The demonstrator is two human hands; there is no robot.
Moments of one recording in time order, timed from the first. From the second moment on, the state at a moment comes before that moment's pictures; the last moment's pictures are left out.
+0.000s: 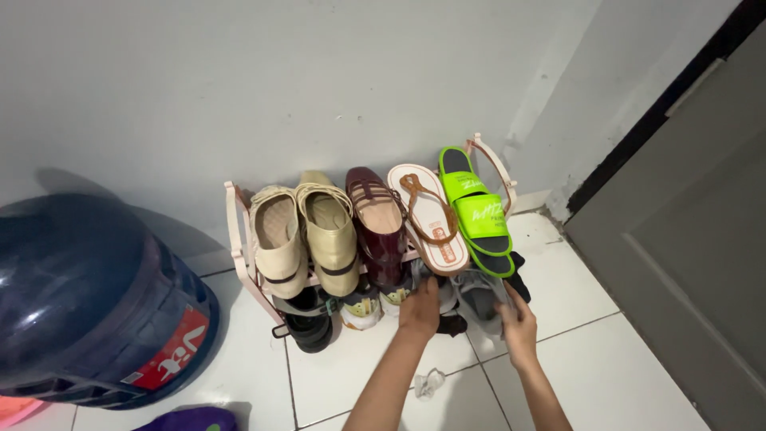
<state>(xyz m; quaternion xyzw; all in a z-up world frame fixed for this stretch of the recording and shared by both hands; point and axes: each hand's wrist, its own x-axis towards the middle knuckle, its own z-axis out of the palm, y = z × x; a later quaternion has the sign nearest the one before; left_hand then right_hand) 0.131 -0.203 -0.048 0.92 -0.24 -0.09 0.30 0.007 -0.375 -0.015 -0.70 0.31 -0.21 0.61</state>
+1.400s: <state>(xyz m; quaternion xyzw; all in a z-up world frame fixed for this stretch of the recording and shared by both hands) 0.093 -0.161 -0.005 0.92 -0.27 0.03 0.30 0.015 -0.361 -0.126 -0.63 0.32 -0.28 0.65</state>
